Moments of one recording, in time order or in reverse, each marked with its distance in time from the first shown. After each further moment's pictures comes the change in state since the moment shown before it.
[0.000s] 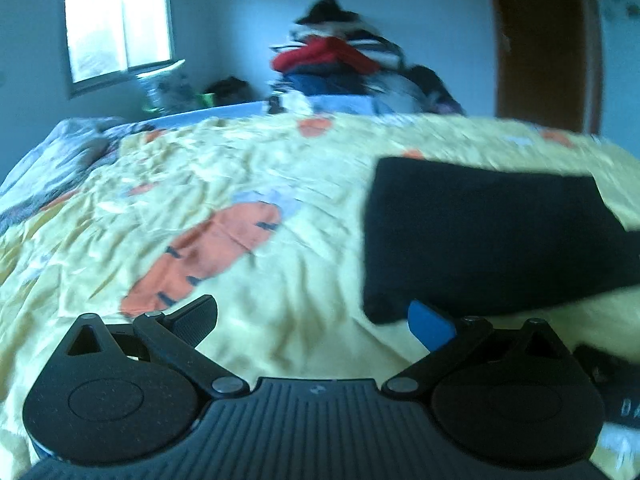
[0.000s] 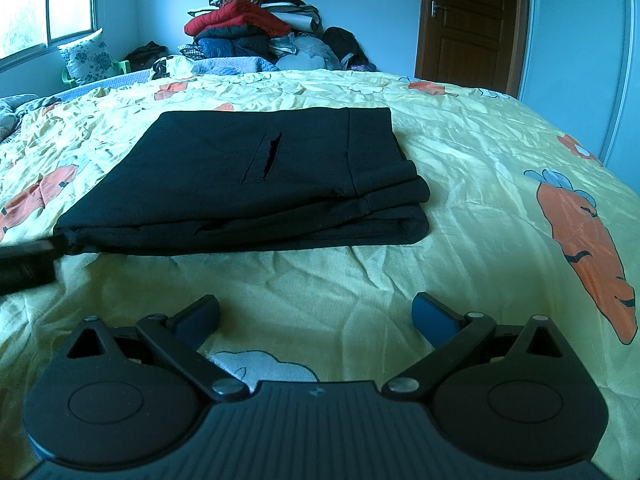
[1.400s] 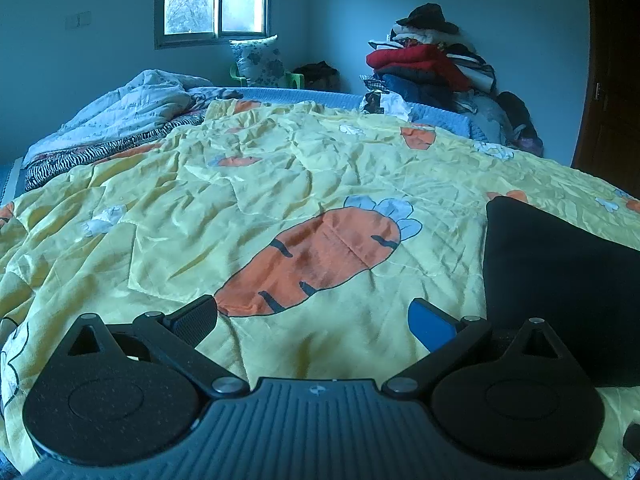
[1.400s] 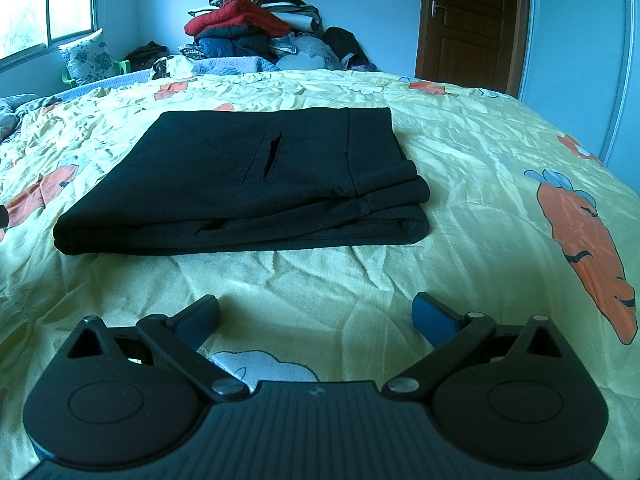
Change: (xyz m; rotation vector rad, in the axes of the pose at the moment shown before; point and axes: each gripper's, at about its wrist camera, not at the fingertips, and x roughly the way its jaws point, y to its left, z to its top) left arm 0.010 0.065 0.015 -0.212 0.032 0.166; right arm 0.000 0.000 0.000 0.000 -0.001 0.000
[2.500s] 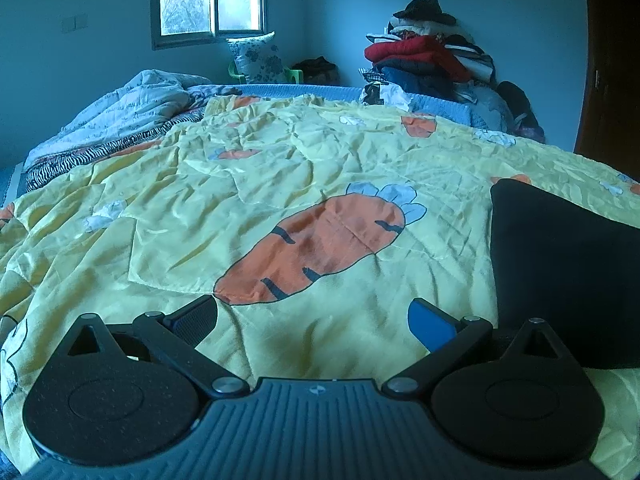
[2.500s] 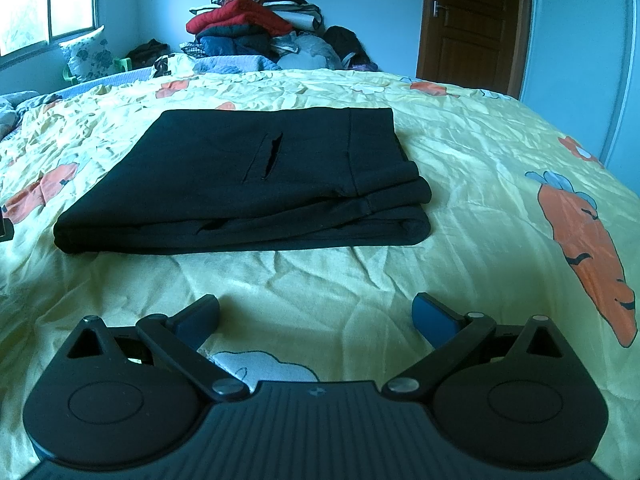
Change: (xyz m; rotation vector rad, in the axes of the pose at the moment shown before) left arm 0.005 0.000 -0.009 0.035 0.008 0.014; right arm 0.000 0.002 0.000 -0.010 0.004 -0.001
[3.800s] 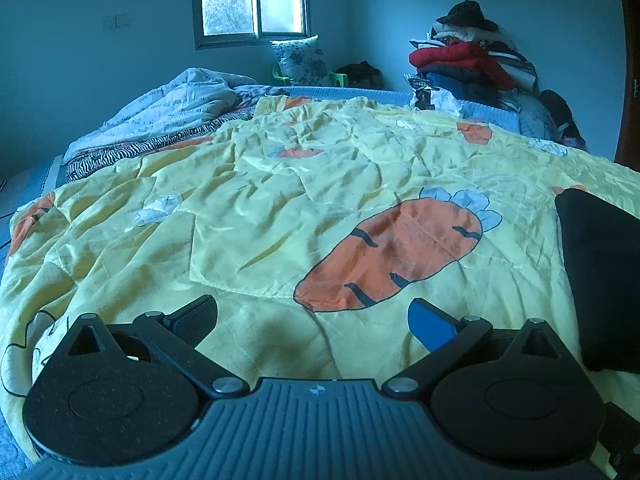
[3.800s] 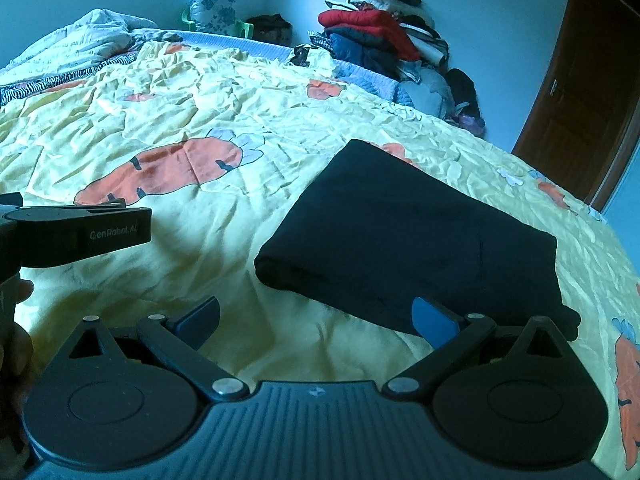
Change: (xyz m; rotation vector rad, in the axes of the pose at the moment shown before) left arm 0.012 0.036 -0.002 -0.041 -0.010 0.122; right arm -0.024 0.139 0.030 -0.373 -0.022 0.149
